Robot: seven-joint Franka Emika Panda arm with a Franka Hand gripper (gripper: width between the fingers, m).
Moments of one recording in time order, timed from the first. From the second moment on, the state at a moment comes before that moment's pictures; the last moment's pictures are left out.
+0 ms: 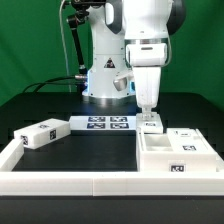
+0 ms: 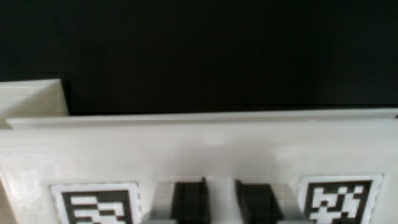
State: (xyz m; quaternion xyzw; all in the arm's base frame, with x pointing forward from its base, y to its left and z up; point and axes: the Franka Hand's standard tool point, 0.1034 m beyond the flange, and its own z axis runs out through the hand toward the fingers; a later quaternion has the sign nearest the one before) arm 0.443 0.056 0.054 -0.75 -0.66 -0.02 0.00
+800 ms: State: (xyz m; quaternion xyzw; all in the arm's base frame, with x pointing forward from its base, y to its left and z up) arm 0.452 0.064 0.057 -0.75 -0.66 -0.04 0.00
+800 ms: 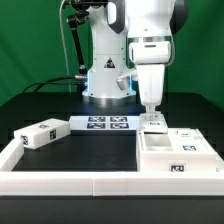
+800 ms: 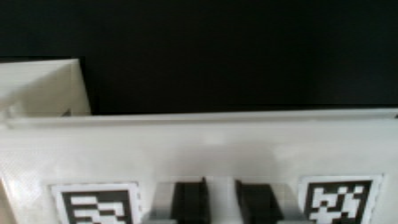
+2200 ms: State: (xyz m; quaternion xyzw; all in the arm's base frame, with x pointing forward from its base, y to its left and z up) arm 0.465 0.052 0.054 -0.73 -0.68 -0.03 0.00
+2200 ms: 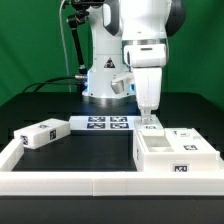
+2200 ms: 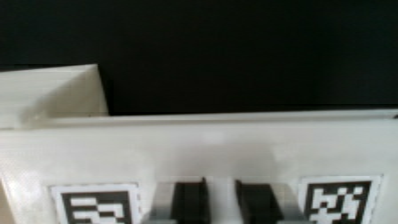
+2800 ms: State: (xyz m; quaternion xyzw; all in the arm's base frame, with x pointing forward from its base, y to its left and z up) arm 0.480 0.056 0.056 -0.72 -0.70 -0.03 0.00
